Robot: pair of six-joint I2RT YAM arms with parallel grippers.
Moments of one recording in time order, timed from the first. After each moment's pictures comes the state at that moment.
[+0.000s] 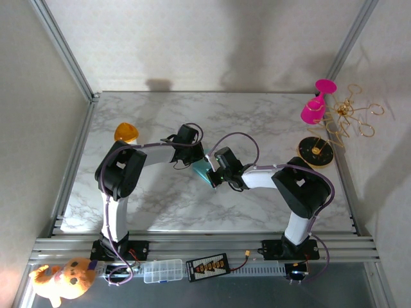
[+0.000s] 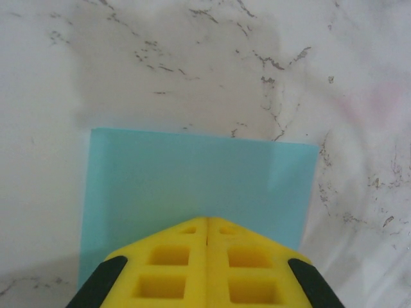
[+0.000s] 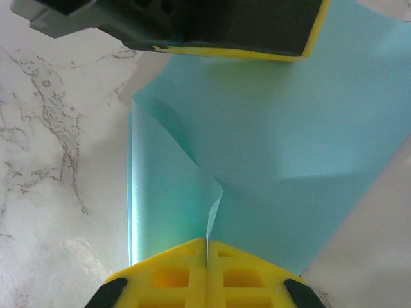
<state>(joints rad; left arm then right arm) -0.52 2.02 1.22 -0.15 0.20 -0.87 0.75 1.78 0.81 0.12 -0.13 0.09</state>
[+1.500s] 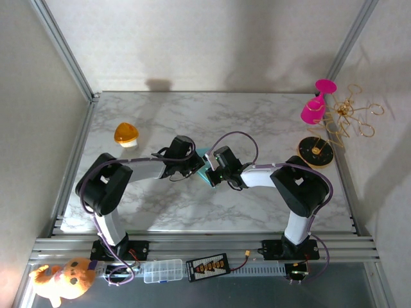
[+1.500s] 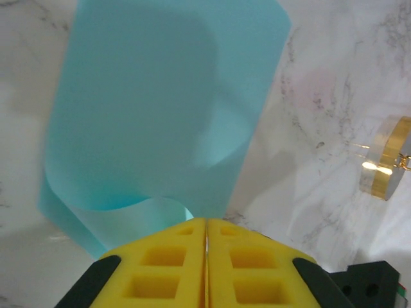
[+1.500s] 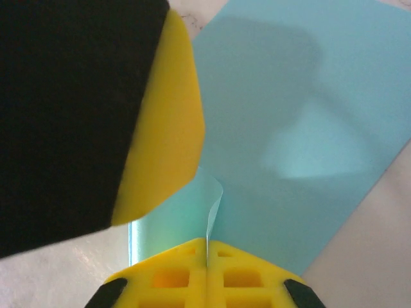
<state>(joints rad) -0.57 1.79 0.92 0.03 0.27 -1.17 0.75 1.80 0.83 0.12 -0.13 0.09</state>
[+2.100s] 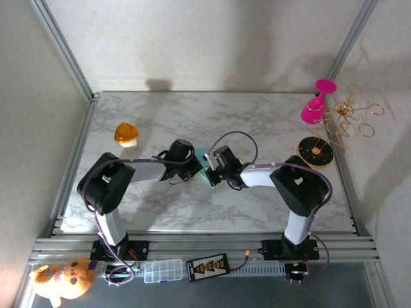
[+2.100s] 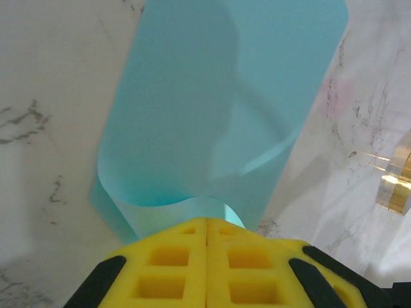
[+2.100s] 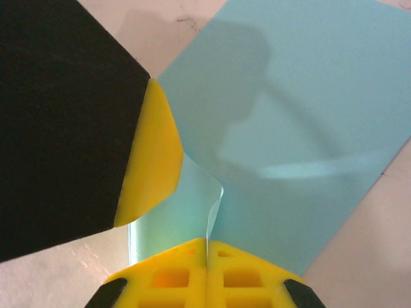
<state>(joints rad) -0.57 1.80 0.89 0.05 0.25 -1.21 0.75 1.80 0.84 0.12 -0.13 0.09</state>
